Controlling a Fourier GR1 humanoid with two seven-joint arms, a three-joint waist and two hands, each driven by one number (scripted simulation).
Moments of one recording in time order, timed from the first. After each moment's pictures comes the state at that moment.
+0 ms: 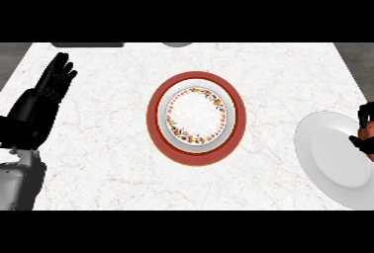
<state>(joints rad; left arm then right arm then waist) -0.26 0.32 0.07 -1.62 0.09 -0.04 0.13 -0.38 -0.68 -0.07 -0.85 0.84 -0.06 -0.28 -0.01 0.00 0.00</state>
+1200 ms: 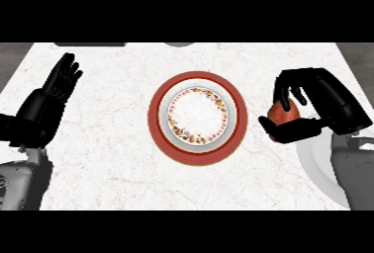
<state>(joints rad) -0.27 0.28 0.07 -1.60 0.06 -0.06 0.11 -0.44 -0.33 0.06 -1.68 0.52 0.28 0.11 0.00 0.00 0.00</state>
